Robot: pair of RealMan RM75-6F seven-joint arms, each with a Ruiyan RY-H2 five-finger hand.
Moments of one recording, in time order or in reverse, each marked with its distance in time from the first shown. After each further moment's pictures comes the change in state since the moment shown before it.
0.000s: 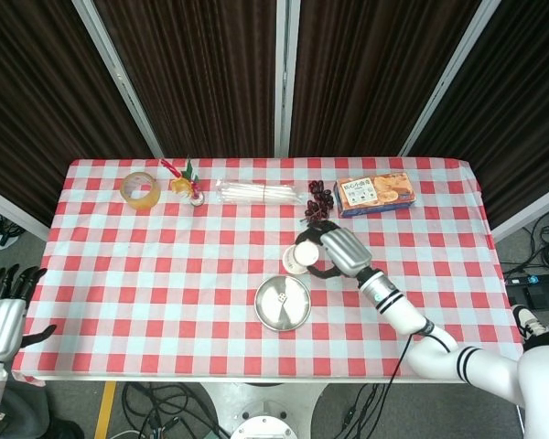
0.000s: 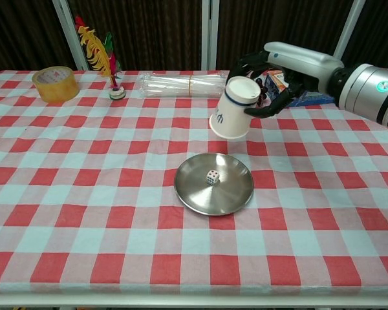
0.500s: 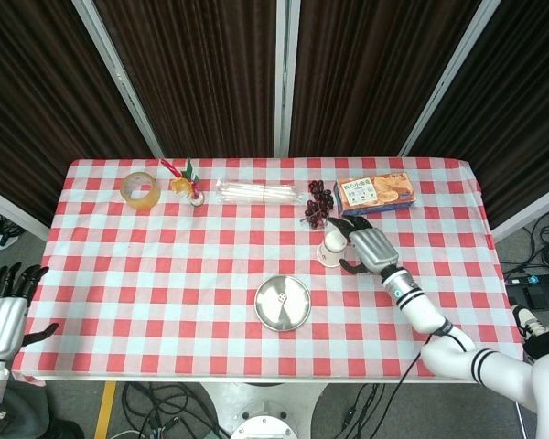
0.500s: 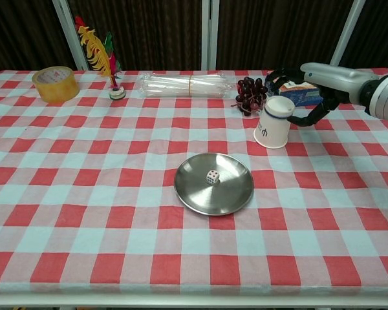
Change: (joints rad) left arm -0.004 -0.001 -0.003 0.000 0.004 0.002 -0.005; right arm -0.052 0.044 -0.010 0.016 0.105 -0.083 -0.144
